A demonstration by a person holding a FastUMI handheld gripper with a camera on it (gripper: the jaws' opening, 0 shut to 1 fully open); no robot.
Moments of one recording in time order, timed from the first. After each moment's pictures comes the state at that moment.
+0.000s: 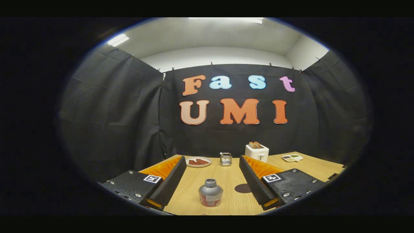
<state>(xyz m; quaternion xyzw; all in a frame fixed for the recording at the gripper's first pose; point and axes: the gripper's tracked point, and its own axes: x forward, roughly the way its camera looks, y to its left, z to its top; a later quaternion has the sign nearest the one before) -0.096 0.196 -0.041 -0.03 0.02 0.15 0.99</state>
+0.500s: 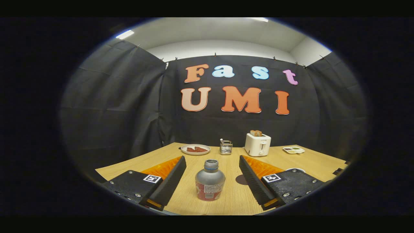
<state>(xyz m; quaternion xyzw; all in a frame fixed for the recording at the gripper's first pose) -0.091 0.199 -0.119 -0.06 0.07 0.15 0.99</state>
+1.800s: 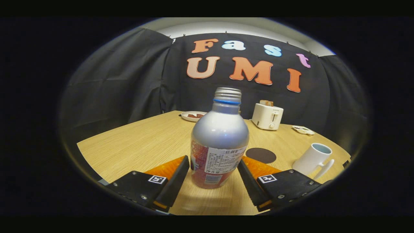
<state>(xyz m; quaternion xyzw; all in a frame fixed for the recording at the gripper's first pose) -0.075 0.199 -0.259 -0.11 0.19 0.16 0.96</state>
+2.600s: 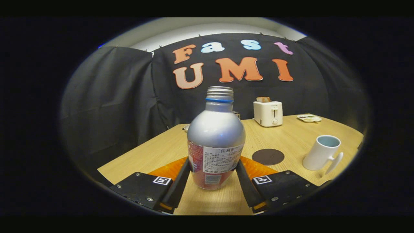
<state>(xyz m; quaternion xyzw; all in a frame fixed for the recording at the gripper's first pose) -0.058 0.198 -0.224 0.04 0.19 0.16 0.97</state>
